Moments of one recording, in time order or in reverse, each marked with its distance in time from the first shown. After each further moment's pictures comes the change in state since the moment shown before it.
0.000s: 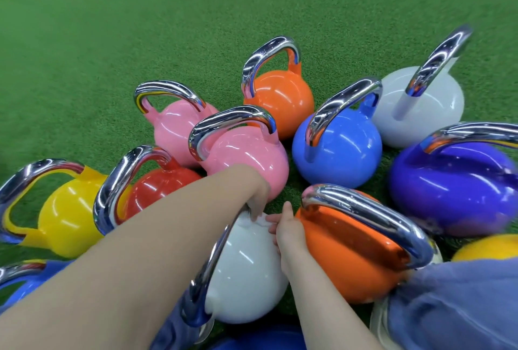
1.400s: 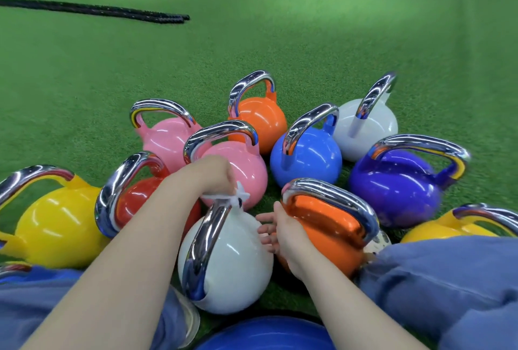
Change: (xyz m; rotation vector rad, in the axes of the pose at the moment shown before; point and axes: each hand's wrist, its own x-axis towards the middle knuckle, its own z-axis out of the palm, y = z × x) left_hand -0.112 -0.022 0.044 -0.634 0.665 -0.015; right_hand -0.095 -0.034 -0.029 0.060 -0.183 -0.031
